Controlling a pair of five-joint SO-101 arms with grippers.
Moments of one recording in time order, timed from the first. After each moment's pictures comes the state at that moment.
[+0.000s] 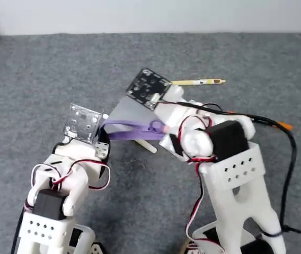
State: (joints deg) left arm 9.2 -68.4 59.8 58.5 -1.6; right arm -24.3 -29.0 -0.8 95.7 31.5
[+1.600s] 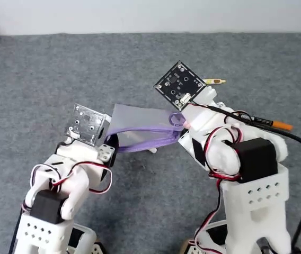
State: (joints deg) left arm 12.8 -68.4 56.3 61.8 -1.6; right arm -17.8 -35.4 -0.8 96.4 29.6
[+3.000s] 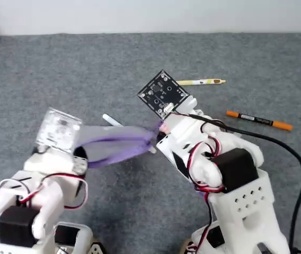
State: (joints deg) left arm 0.8 -68.4 34.7 90.3 -8.7; right arm -27.5 -40.4 12.0 84.1 19.4
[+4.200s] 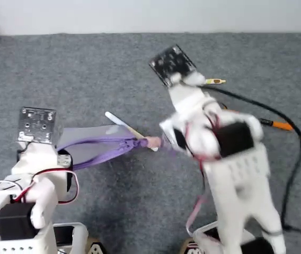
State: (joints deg) left arm -9.6 -68.5 38.5 90.7 -3.4; right arm -23.2 -23.1 -2.2 88.4 14.3
